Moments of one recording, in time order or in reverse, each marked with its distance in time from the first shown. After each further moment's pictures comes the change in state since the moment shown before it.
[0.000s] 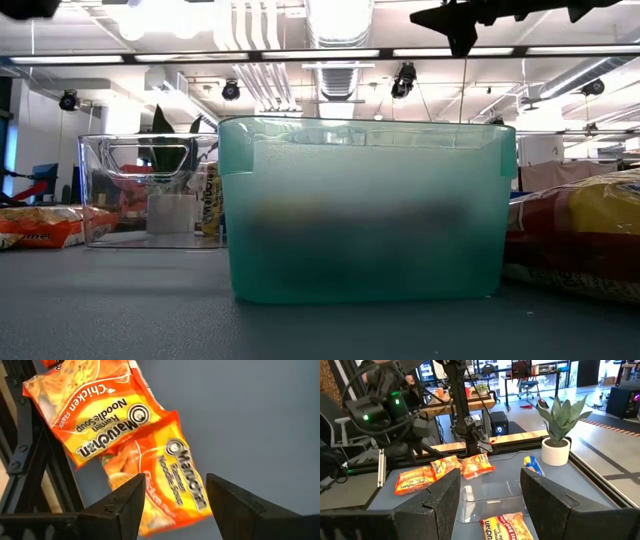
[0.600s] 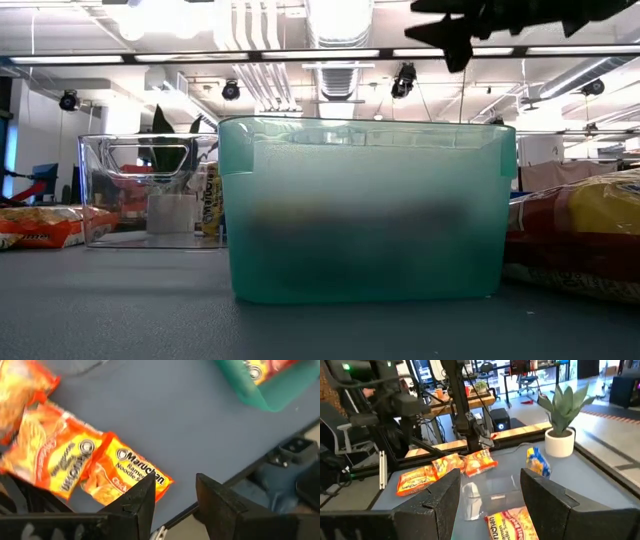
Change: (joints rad) left arm 0.130 -0.055 0.247 -0.058 -0.013 0.547; right arm 0.000 0.036 -0.056 0.092 0.000 0.054
